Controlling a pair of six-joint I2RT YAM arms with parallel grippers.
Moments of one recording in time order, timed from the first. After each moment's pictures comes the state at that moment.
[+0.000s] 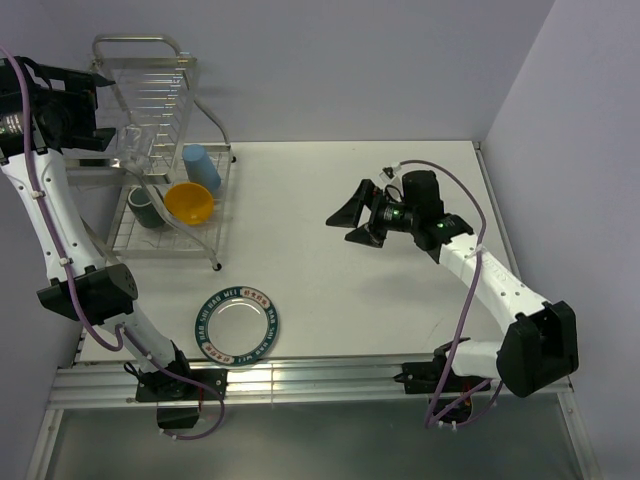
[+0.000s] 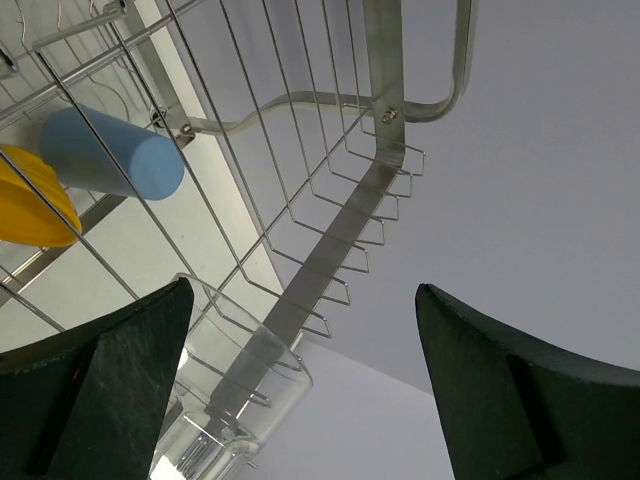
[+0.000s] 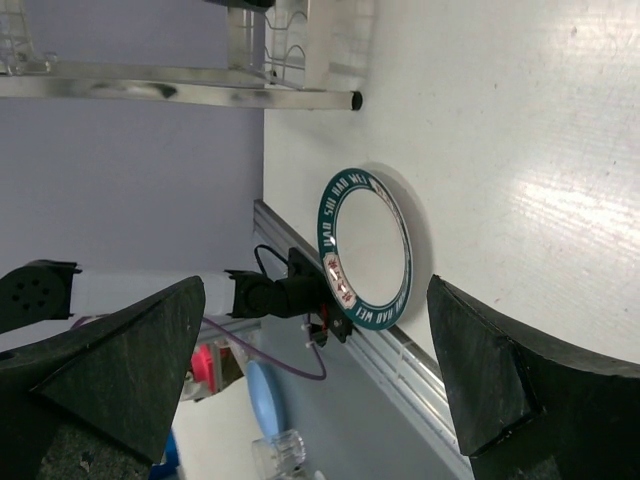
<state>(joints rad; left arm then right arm) 0.39 1.79 2.39 -1.10 0.34 -1.21 0.36 1.25 0.94 -0.23 -0.65 0.92</state>
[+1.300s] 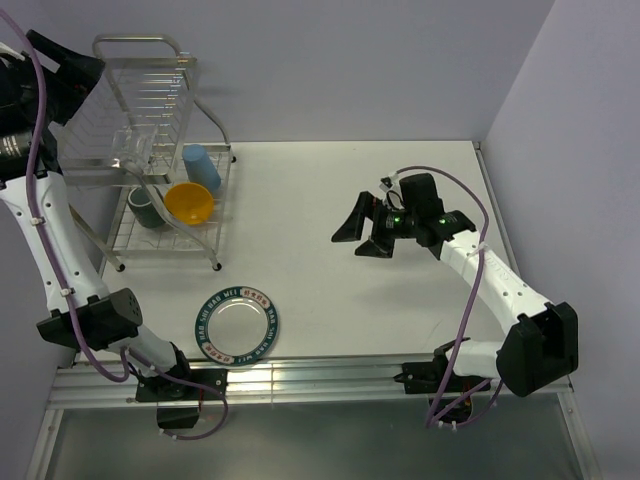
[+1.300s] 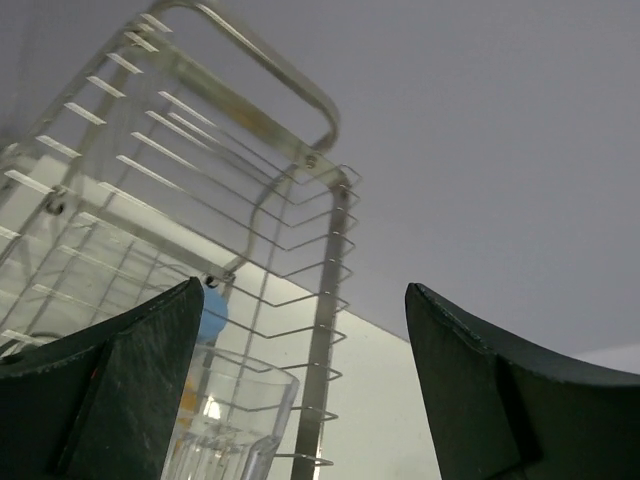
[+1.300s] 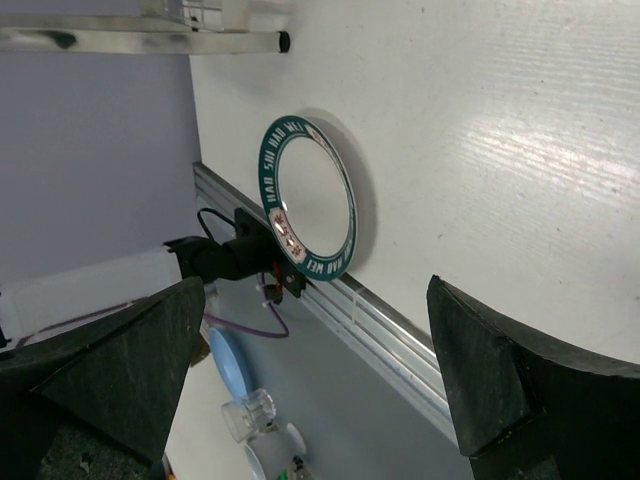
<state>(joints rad) 0.39 1.60 2.23 -0.74 0.32 -0.69 0.36 1.26 1.01 -0.51 -0.62 0.76</state>
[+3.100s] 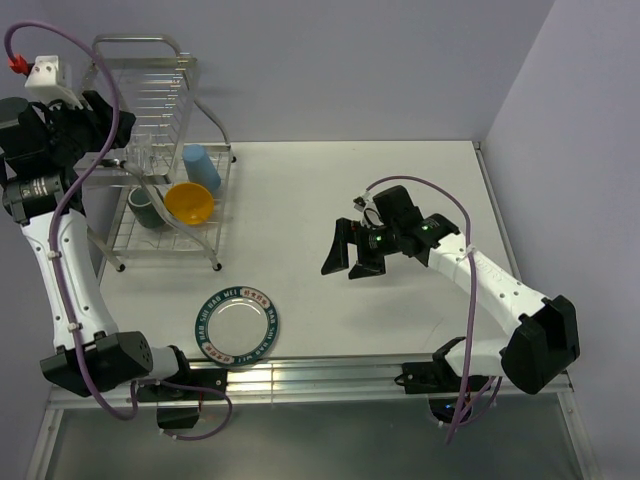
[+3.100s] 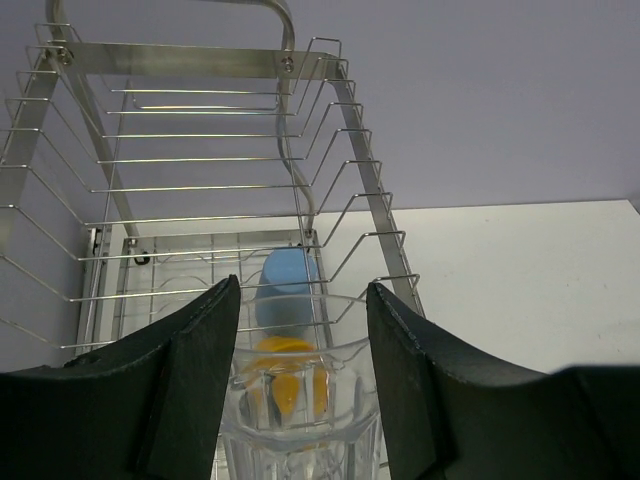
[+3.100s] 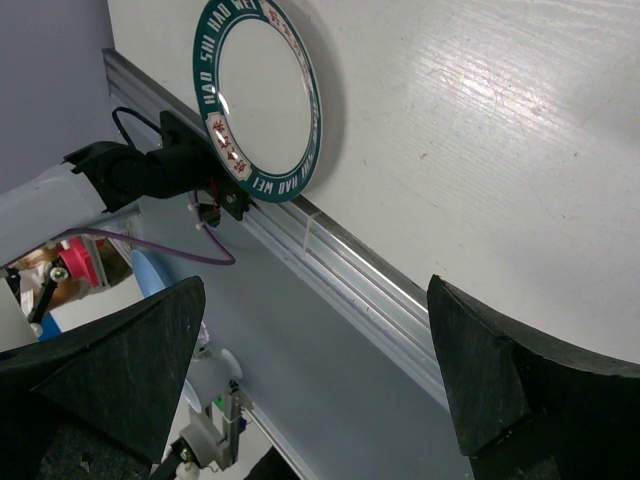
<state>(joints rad) 0.37 1.34 1.71 -0.48 0.57 -0.11 0.54 1.27 1.04 -0.69 -0.56 0.61</state>
